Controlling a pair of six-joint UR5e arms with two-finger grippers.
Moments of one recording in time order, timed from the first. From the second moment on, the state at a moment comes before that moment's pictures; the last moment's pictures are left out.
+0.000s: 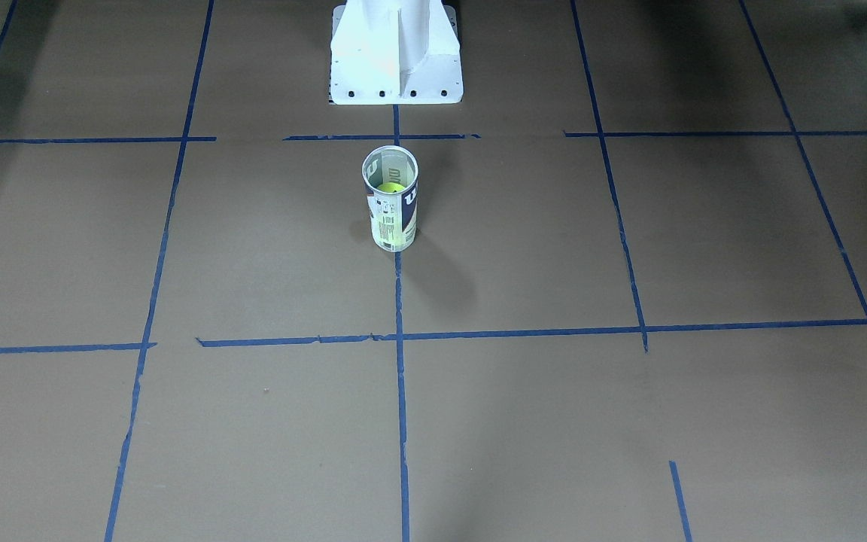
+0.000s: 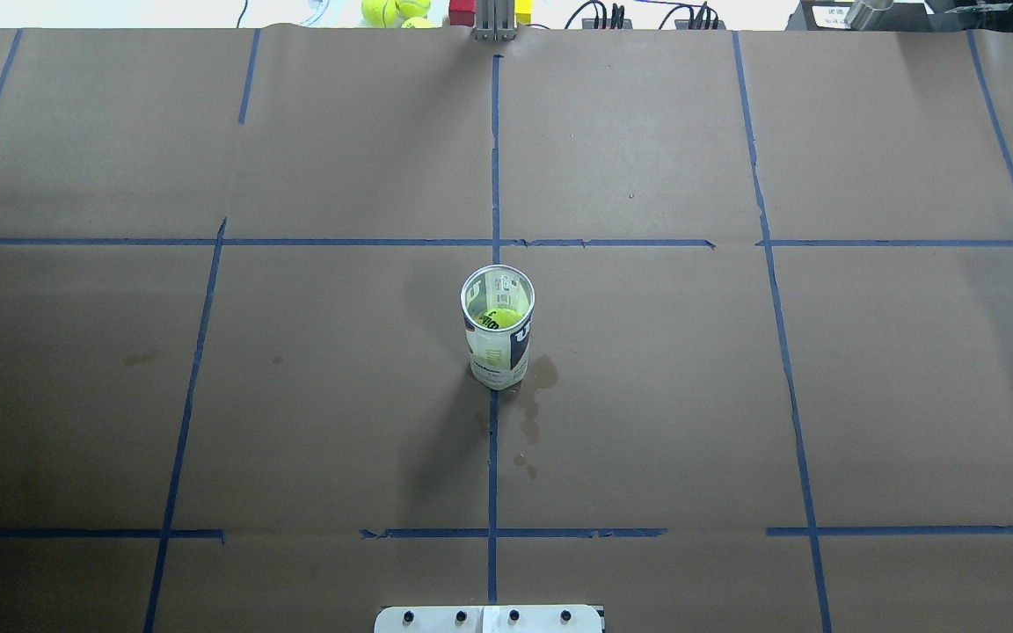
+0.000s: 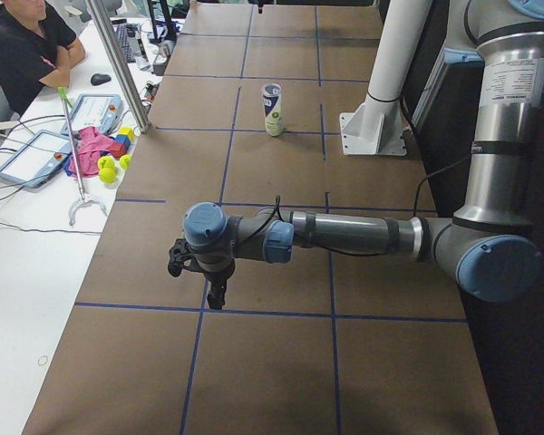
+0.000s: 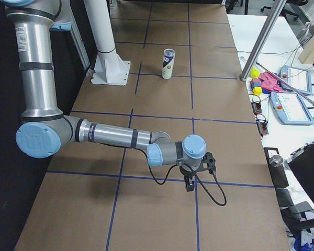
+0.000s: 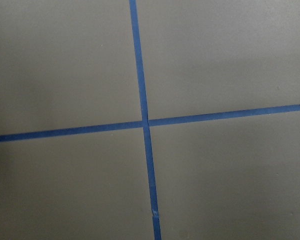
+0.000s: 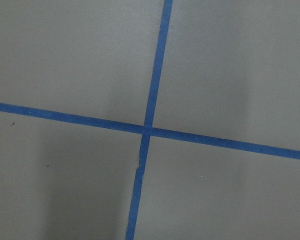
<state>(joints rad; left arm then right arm) -1.54 -1.58 -1.61 -1.58 -2.40 0.00 1.50 -1.52 1.39 -1.32 2.33 -0.01</state>
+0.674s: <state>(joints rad) -1.54 -1.53 -1.70 -1.53 -2.40 0.00 1.54 -1.46 1.56 -1.62 2.33 -0.05</state>
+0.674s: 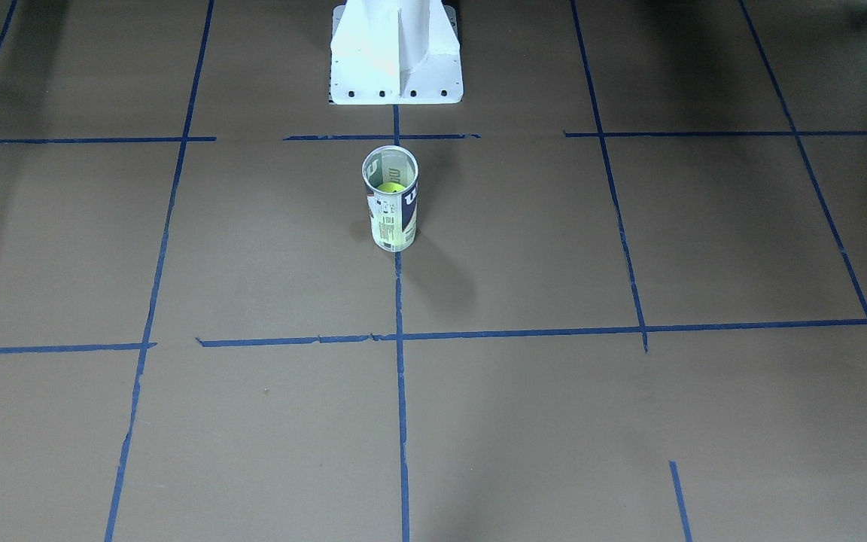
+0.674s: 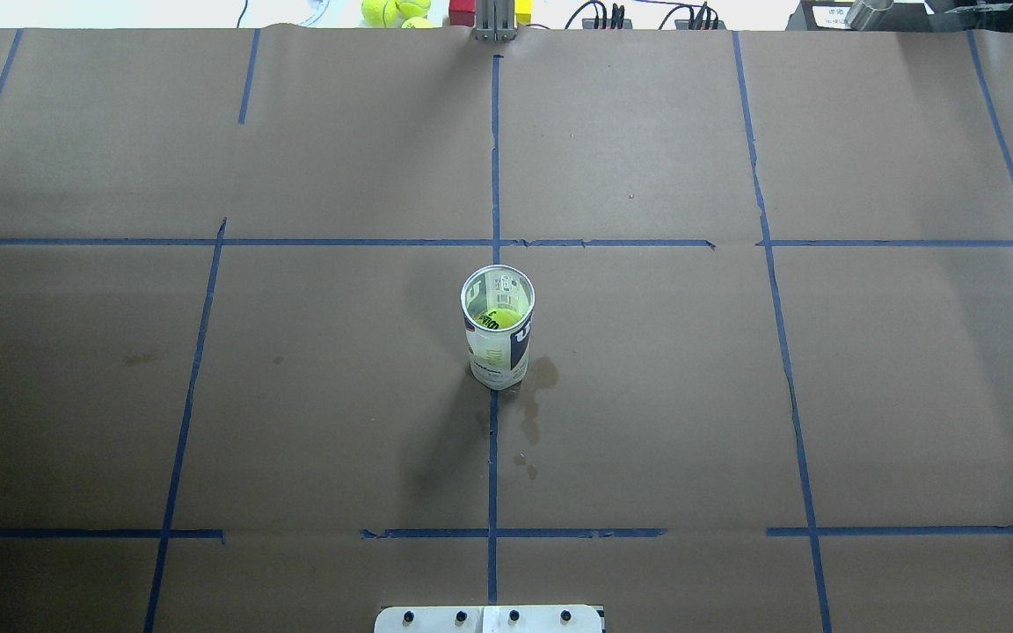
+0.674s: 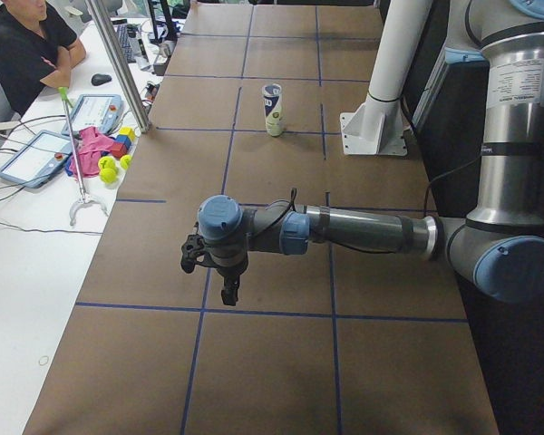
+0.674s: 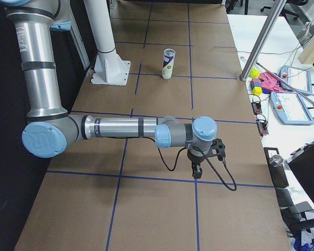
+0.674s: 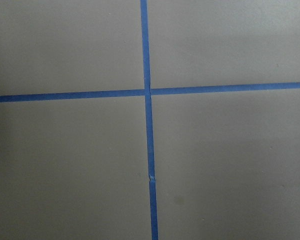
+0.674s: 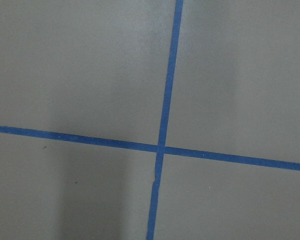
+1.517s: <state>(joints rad) -1.56 -1.52 -1.76 -1.36 -2.40 0.22 1.55 -1.51 1.60 -1.73 2.28 -0.19</state>
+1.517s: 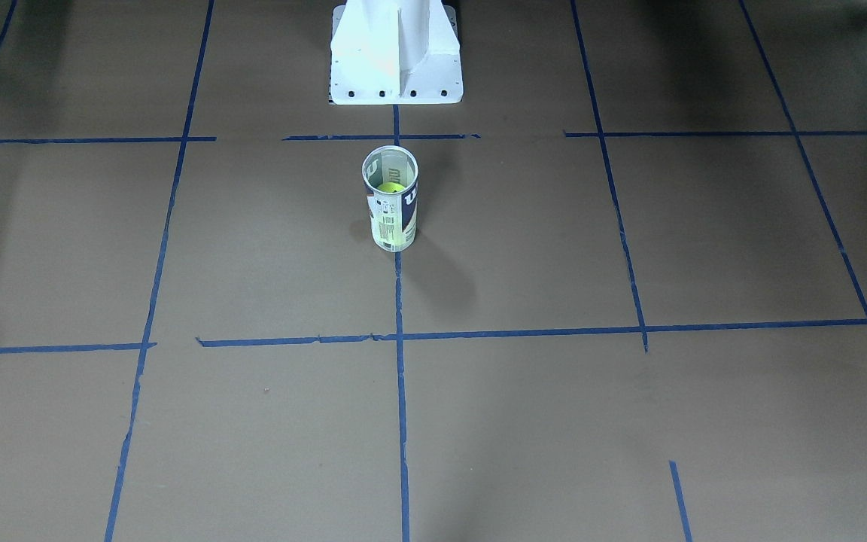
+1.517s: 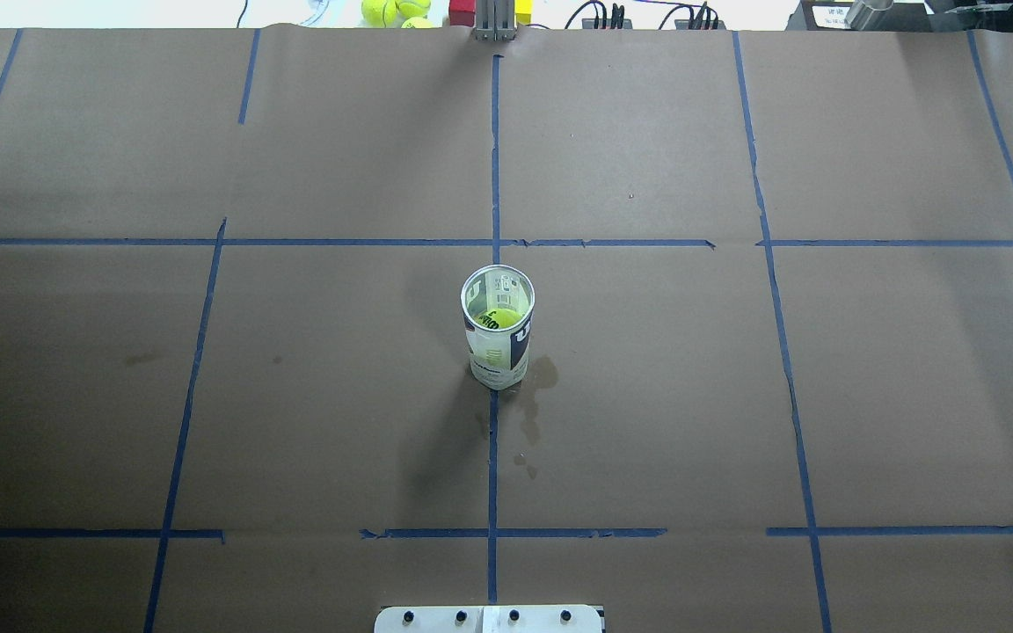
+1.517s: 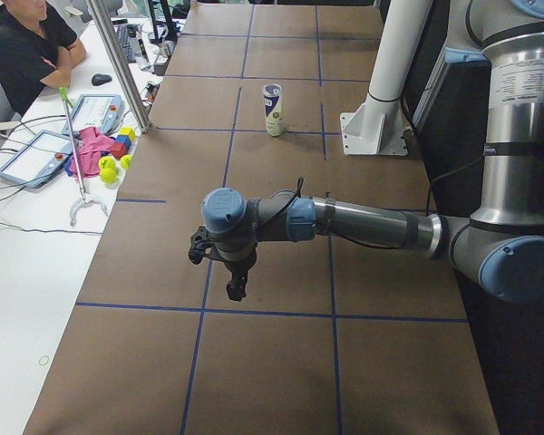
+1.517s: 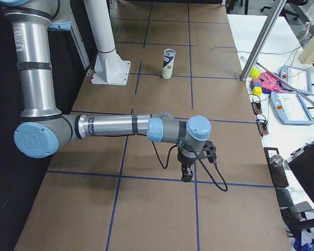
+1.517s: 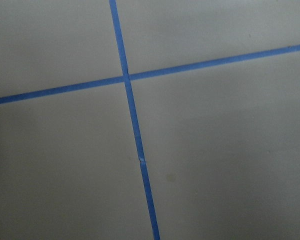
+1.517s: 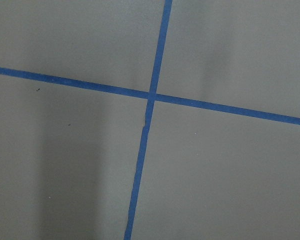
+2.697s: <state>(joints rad) -1.56 -1.46 -1.76 -1.41 -2.36 0.23 1.55 -1.51 1.60 -1.72 2.28 -0.19</state>
